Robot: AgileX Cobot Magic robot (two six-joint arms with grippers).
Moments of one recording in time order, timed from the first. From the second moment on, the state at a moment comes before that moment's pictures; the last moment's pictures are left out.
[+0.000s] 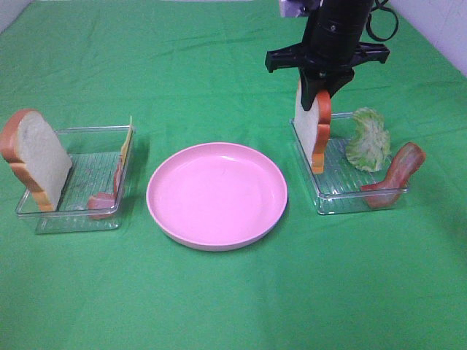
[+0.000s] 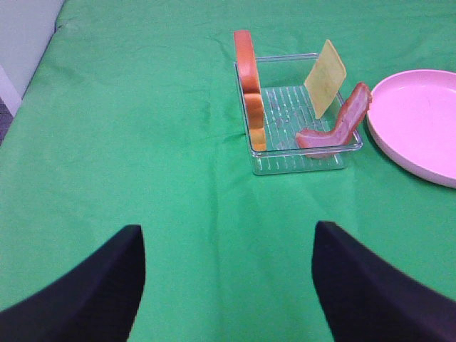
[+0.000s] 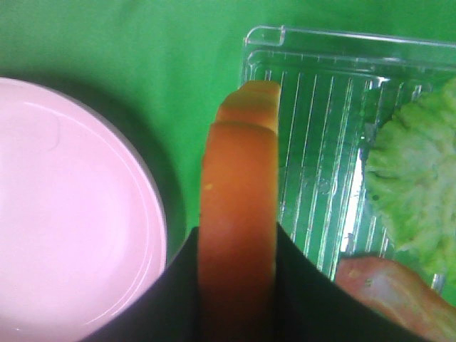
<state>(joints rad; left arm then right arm) 0.00 0.00 -0.50 -0.05 1.05 0.01 0.36 2.16 -1.96 -0.01 1.21 0.13</state>
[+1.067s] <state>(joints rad) 0.00 0.00 -0.50 -0.05 1.05 0.01 0.36 1.97 -1.50 0.81 1.05 -0.30</state>
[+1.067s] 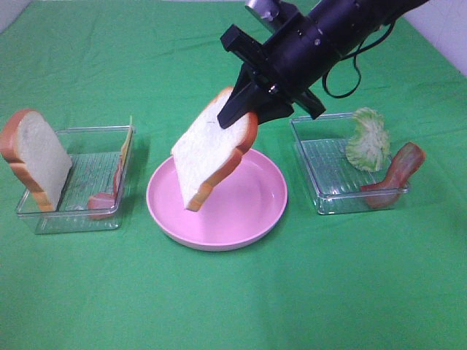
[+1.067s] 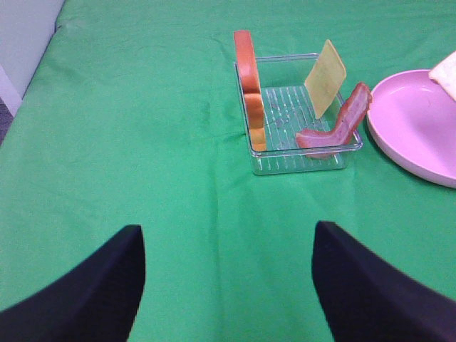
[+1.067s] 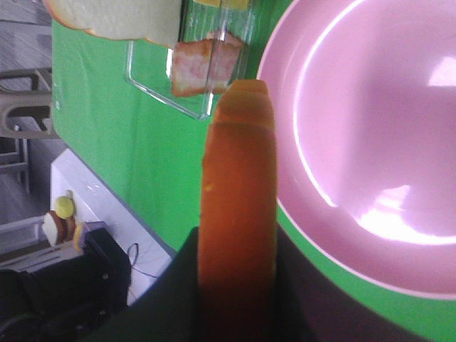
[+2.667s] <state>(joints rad) 0.00 0.00 -0.50 -0.05 1.05 0.01 0.32 2.15 -1.48 0.83 0.94 -0.32</state>
